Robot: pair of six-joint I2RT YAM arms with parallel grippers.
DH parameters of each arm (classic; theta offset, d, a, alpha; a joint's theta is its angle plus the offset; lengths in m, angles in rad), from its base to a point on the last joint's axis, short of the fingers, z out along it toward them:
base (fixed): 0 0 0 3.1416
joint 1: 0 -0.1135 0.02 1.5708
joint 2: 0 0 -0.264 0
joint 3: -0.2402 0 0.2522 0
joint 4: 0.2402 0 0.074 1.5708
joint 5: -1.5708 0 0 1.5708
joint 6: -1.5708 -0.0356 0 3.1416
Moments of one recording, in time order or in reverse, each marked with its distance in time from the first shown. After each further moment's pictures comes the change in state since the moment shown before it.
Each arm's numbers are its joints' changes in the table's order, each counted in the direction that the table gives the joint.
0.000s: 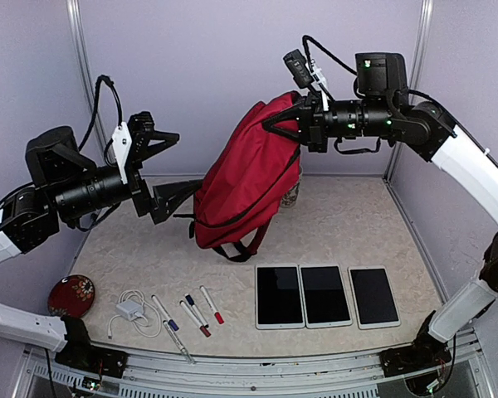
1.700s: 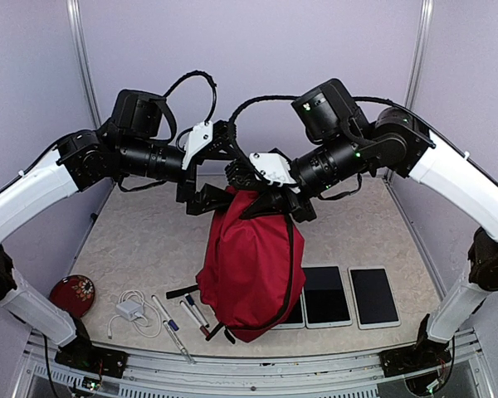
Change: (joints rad) left arm -0.103 0.465 -0.452 0.437 -0.385 -0.213; right arm -0.259 0.104 -0.082 0.432 -0.088 0.668
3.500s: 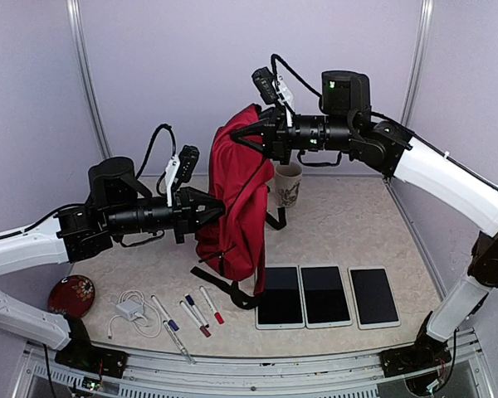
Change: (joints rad) left arm 0.045 -0.282 0.662 -0.711 0.102 0.715; right arm 0.210 -0.005 0.195 -0.737 0.085 -0.670
